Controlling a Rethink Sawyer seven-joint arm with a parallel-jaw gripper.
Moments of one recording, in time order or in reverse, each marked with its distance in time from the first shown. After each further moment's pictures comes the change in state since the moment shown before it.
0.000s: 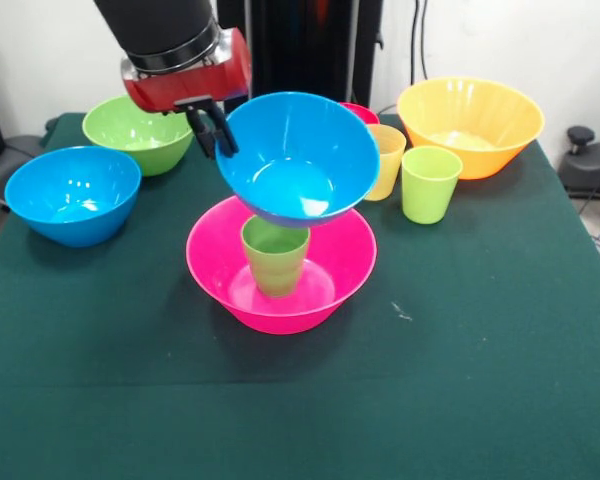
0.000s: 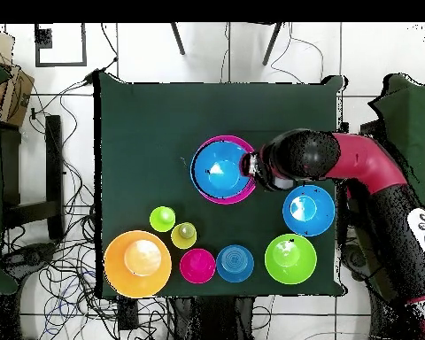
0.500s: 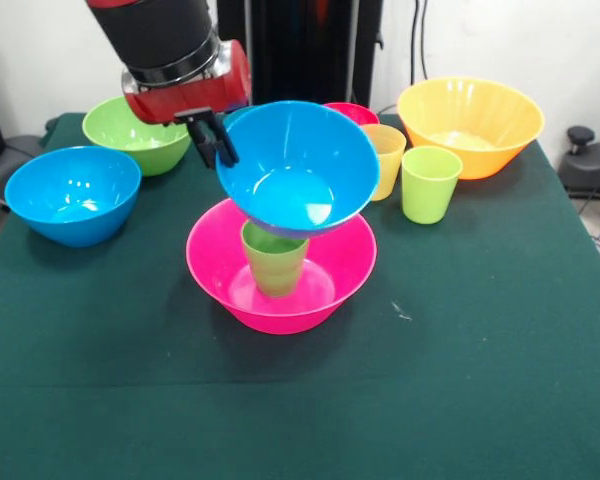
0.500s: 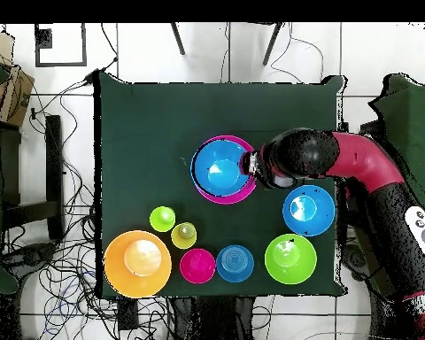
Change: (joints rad) arm 0.001 0.038 0.000 -0.037 -0.008 0.000 0.000
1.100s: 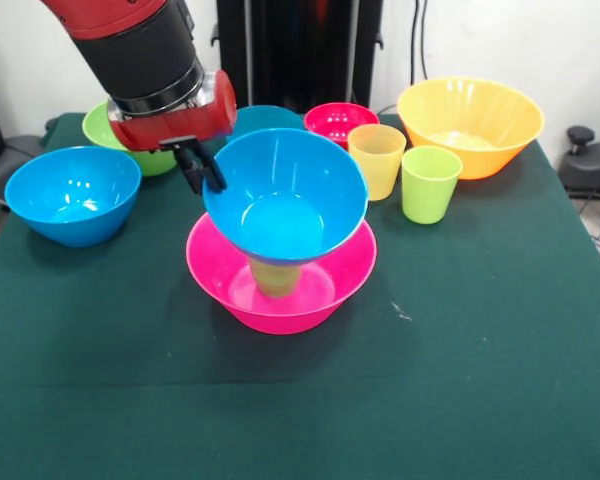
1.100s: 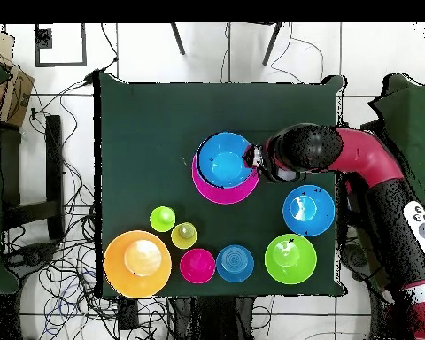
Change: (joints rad) arm 0.000 0.054 0.000 -0.059 -0.027 0.000 0.000
